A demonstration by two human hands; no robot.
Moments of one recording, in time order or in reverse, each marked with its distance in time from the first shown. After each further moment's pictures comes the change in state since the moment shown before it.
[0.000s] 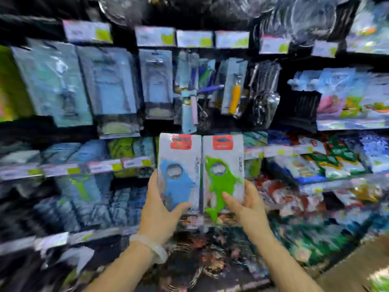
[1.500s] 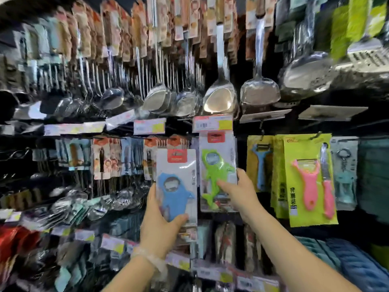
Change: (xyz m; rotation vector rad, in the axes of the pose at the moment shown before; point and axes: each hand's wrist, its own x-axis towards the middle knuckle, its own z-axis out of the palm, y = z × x) left_hand 0.169 -0.124 -0.781 0.078 0.551 0.132; right_hand 0.087 -0.102 0.873 0.093 -0.435 -0.215
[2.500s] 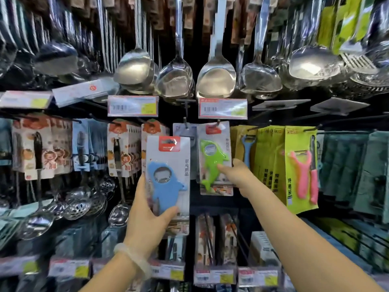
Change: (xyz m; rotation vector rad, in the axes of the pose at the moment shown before) left_hand 0.072 -0.047 -0.022 -0.238 -0.245 0.025; right_hand 0.060 0.005 0.026 -0.348 0.194 0.355
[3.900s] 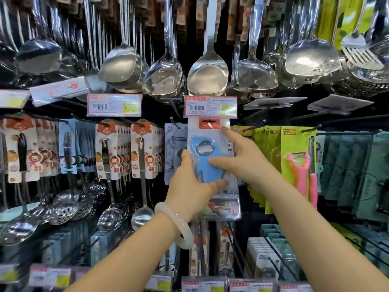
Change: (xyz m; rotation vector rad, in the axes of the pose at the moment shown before) left_hand 0.041 0.051 0.084 0.104 -0.242 0.092; right_hand -0.034 -0.034 -0.044 -0.075 -0.132 -0.505
